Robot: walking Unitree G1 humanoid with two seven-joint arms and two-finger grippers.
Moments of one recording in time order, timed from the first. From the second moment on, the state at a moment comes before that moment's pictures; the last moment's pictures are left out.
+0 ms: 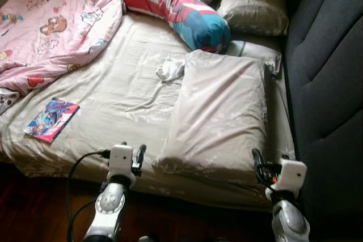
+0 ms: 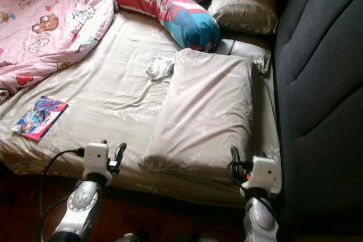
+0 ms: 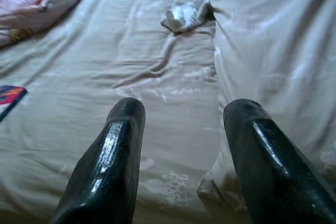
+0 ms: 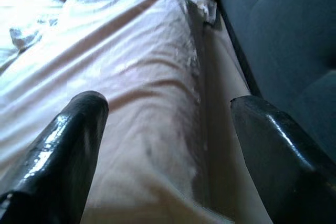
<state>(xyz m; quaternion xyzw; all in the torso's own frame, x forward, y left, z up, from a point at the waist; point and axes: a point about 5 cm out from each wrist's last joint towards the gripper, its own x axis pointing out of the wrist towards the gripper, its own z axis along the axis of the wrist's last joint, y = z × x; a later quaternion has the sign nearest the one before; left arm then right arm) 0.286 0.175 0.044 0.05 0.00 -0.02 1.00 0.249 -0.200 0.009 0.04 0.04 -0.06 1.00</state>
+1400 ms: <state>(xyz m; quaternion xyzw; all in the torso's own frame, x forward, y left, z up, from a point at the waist) 0.303 0.163 0.073 0.03 -0.02 -0.04 1.00 0.269 -0.186 0.025 0.06 0.04 -0.07 0.99</state>
